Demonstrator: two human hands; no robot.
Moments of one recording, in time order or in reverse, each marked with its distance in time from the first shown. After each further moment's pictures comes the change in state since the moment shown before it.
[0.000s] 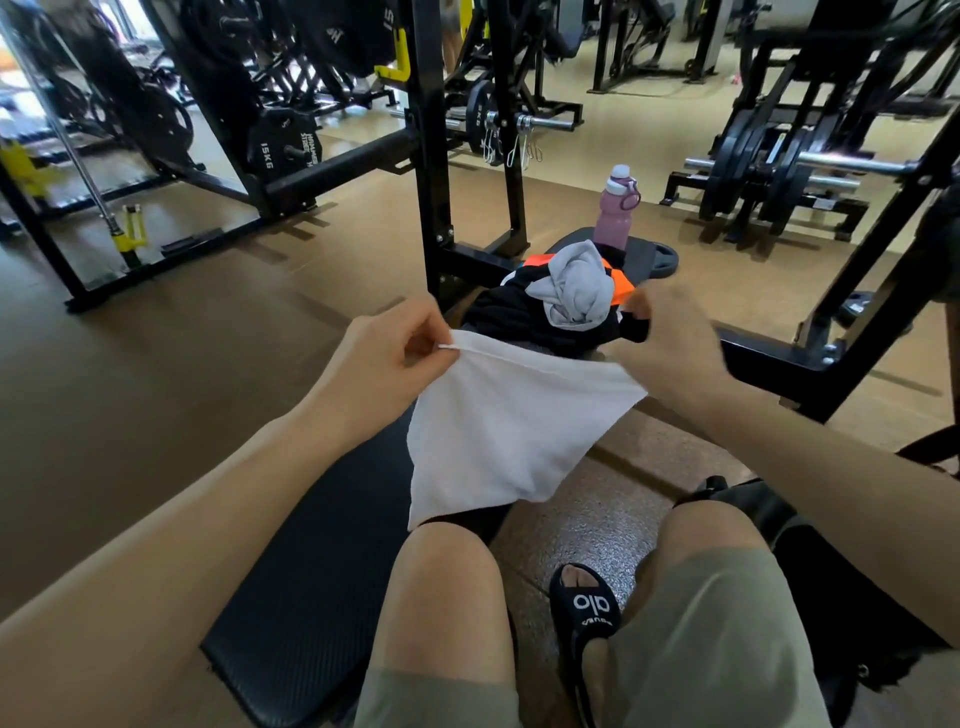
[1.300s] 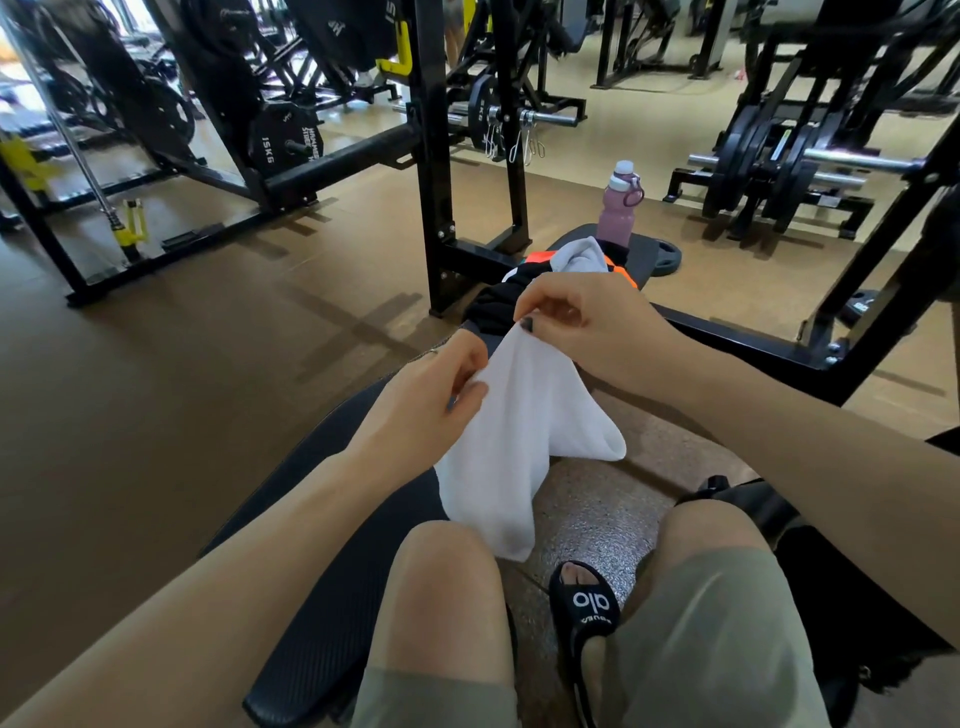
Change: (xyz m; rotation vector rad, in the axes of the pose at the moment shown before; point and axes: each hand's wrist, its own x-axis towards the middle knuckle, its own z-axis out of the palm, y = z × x) left_hand -0.014 -0.014 0.049 0.129 -0.048 0.069; right_hand -0.014 -0.068 -0.011 0.195 -0.237 -0.511
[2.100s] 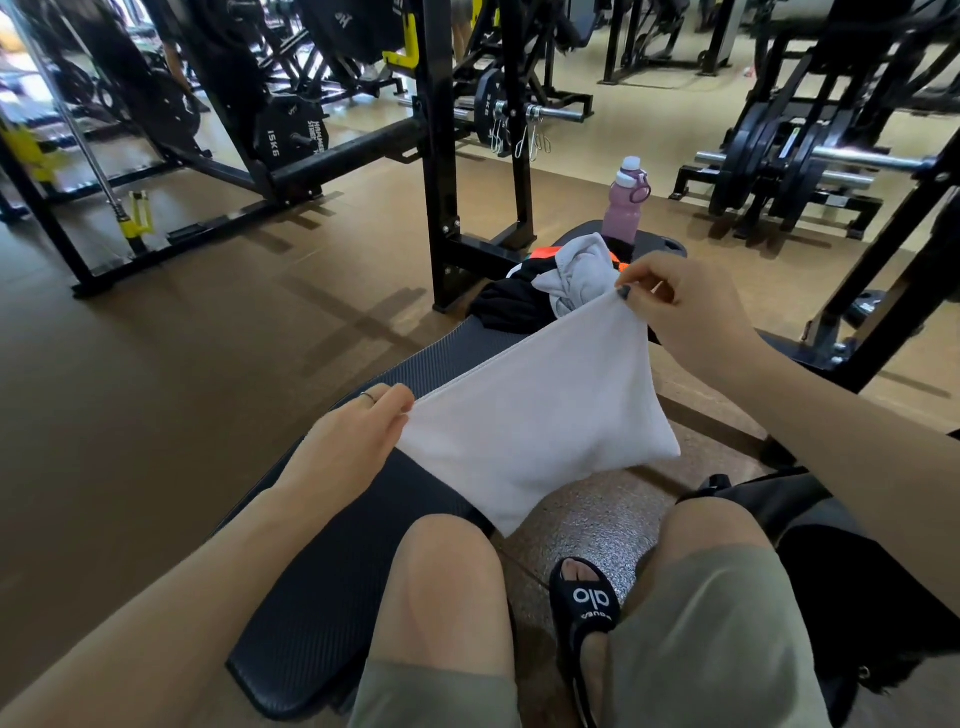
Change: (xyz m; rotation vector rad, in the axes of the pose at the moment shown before) left_hand -0.049 -0.074 -0.010 0.419 -0.106 -0.038; right_hand -0.013 0.068 -0.022 -0.085 0.265 0.226
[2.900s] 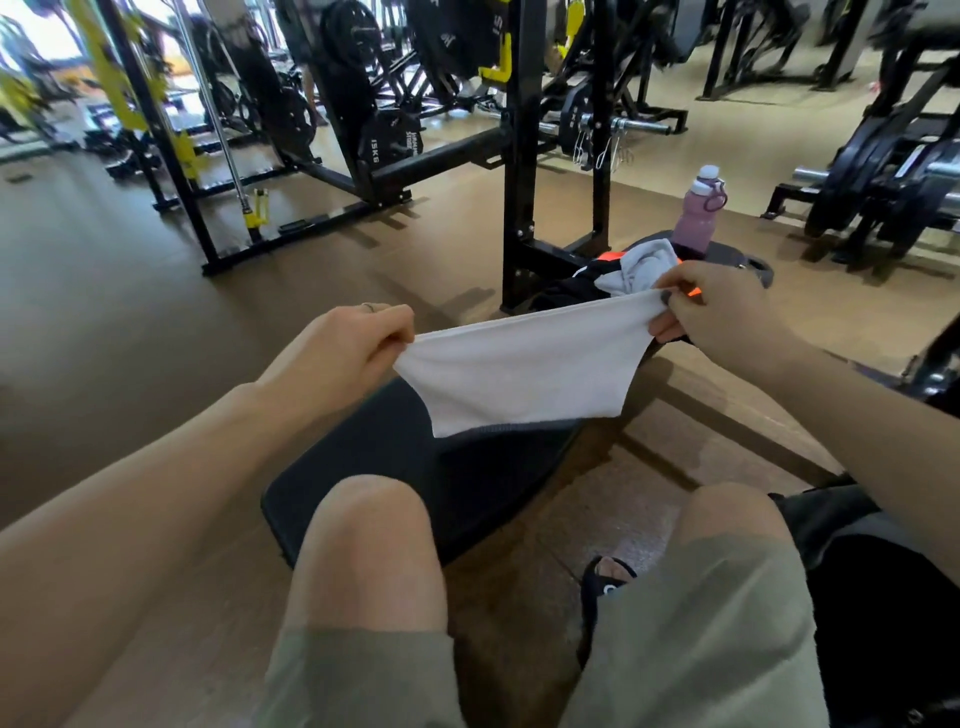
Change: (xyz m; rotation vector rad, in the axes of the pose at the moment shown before) left_hand -0.034 0.014 -0.102 0.069 0.099 0.049; right_hand -0.016 -0.005 -0.002 0.120 -0.169 0.053
